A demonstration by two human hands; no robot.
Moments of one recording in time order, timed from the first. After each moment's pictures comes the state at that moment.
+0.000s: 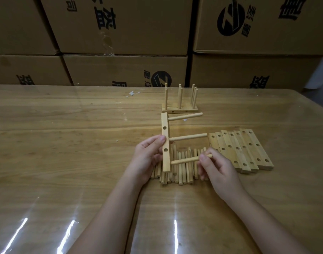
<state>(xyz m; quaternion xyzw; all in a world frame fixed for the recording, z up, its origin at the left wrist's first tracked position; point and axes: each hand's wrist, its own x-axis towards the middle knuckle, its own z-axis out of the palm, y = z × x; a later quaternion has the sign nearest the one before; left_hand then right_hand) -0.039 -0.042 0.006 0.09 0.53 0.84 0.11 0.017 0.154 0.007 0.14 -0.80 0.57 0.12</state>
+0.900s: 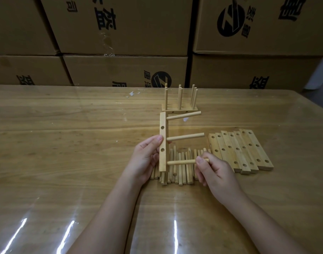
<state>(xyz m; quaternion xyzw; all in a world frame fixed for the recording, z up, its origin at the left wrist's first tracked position) -0.038 -0.040 0.012 0.04 0.52 0.85 0.10 0.021 0.149 0.011 0.17 -0.82 0.54 0.13</state>
